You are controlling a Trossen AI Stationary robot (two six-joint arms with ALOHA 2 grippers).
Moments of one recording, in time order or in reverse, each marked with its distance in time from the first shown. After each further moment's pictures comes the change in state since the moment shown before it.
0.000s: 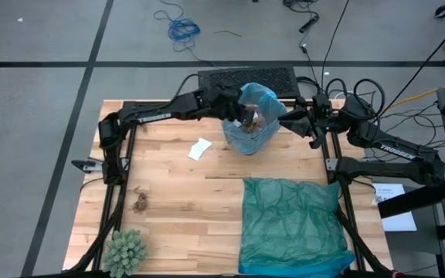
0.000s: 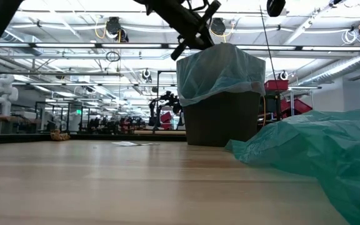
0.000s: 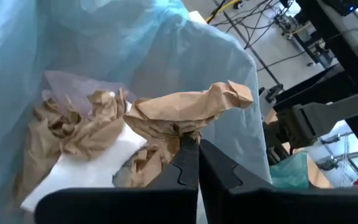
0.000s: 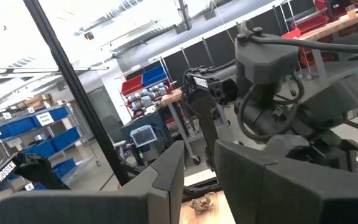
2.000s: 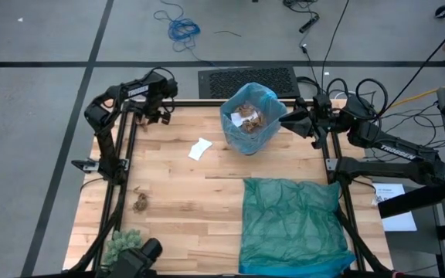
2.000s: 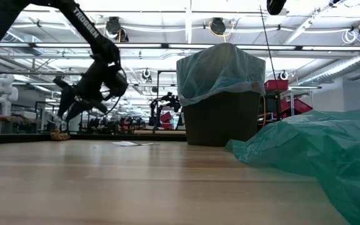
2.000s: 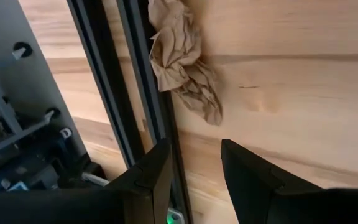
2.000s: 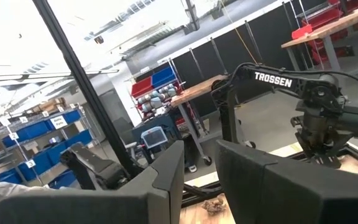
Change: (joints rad) left arm 0.674 0.008 -0.440 -0.957 -0.311 0.124; right arm 0.000 -0.003 0.000 0.019 -0.032 0.049
